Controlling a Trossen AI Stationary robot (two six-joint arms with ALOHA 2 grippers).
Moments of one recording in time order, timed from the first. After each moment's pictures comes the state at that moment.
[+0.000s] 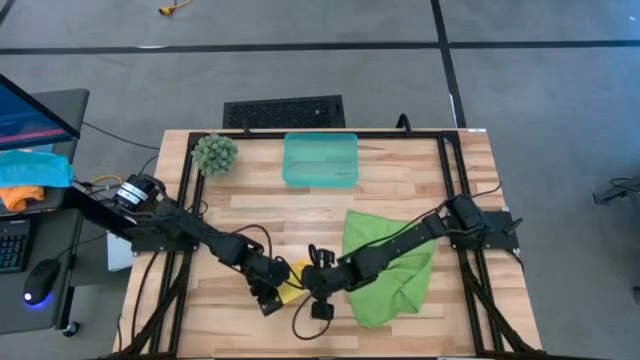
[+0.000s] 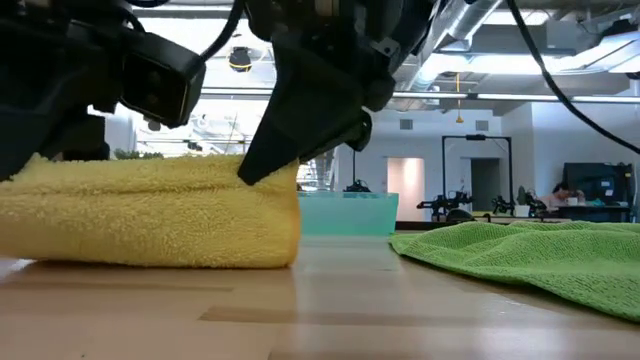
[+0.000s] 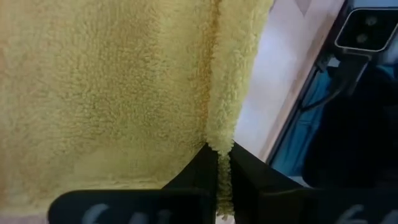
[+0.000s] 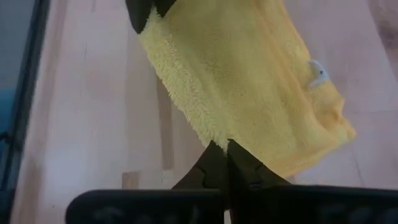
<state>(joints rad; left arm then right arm) -0.46 1.66 0.86 -0.23 0.40 -1.10 0.40 2.12 1.51 -0.32 0.14 0.42</state>
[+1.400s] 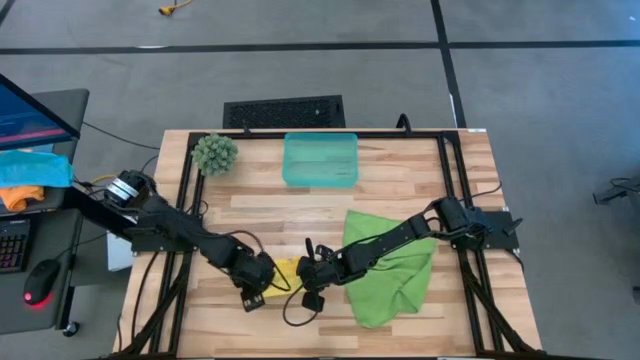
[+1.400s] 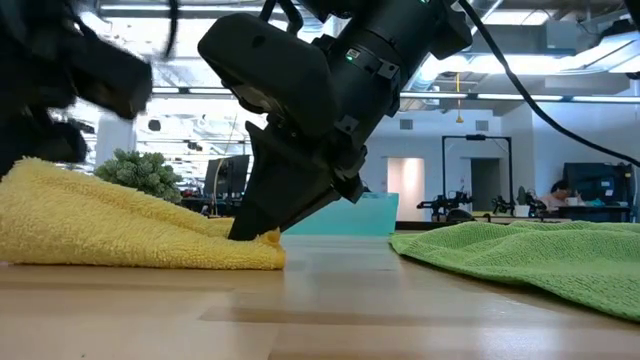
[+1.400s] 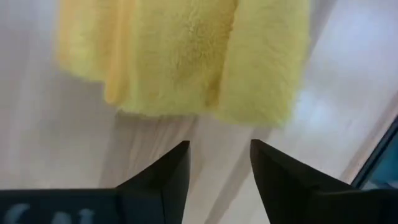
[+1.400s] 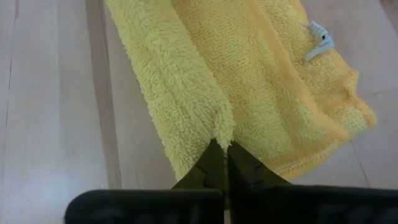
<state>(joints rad) -0.53 1.55 0.86 -0.59 0.16 -0.98 0.35 2.23 1.51 -0.28 0.13 0.53</state>
